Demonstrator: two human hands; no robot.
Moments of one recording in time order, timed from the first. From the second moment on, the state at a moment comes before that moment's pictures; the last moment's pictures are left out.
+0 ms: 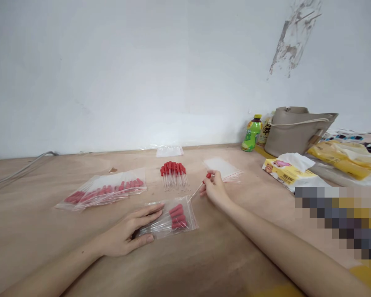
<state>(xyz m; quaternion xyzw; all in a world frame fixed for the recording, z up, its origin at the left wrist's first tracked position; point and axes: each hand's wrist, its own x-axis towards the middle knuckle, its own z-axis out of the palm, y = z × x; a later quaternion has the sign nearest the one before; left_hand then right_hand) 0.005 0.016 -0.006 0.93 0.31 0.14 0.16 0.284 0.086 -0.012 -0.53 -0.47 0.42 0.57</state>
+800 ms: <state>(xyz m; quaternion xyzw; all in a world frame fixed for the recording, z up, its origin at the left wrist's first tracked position) 0.005 0.016 -0.006 0.93 0.31 0.13 0.14 0.272 0.051 -0.016 -0.43 -0.37 0.59 0.58</state>
